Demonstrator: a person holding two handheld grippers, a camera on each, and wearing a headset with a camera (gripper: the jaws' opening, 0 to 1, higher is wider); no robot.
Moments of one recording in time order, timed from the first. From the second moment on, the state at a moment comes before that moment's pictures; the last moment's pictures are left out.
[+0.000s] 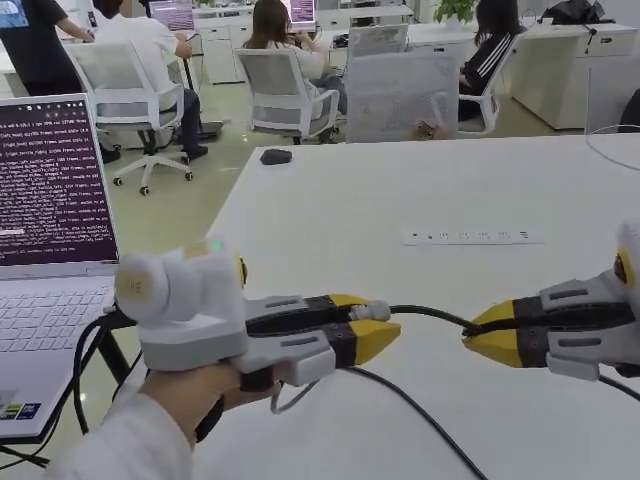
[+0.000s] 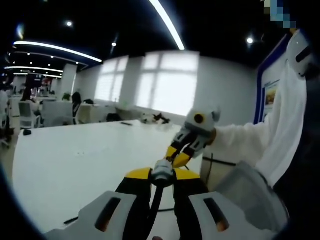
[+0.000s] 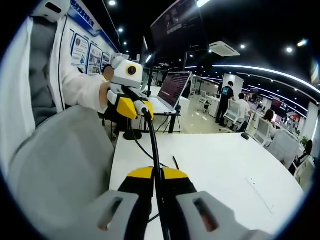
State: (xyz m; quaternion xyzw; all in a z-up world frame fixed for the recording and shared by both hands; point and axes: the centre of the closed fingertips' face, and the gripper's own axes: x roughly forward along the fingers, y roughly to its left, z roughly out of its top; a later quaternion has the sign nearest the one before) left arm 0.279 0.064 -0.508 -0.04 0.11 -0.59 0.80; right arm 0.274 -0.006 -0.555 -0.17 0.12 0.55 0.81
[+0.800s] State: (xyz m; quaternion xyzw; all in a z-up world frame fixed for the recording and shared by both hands) left arm 0.280 0.069 -0.502 -0.05 0.10 -0.59 0.80; right arm 0.271 -0.031 -0.584 -0.14 0.17 0.52 0.82
